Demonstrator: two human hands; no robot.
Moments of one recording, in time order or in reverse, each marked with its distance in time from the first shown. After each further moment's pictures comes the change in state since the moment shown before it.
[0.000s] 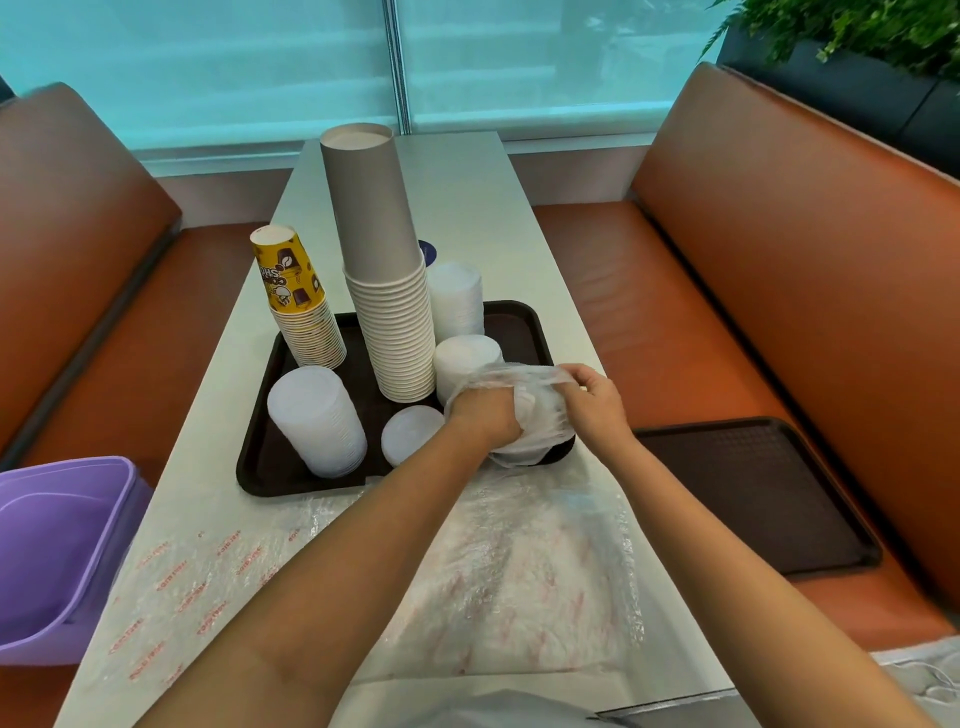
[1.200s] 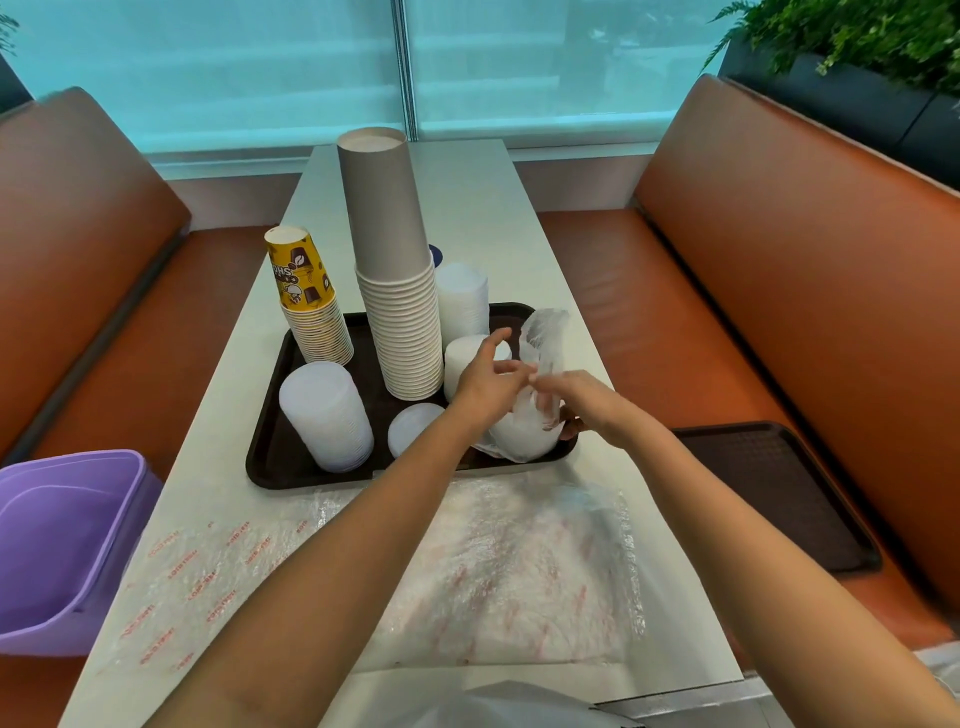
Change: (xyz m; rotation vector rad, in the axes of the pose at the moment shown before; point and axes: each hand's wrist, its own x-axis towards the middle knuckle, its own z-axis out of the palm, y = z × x) left_hand -0.034 0.006 -0.024 -1.134 0.229 -0.034; right_hand -0.011 -0.042 -0.008 -0.145 -0.470 0.168
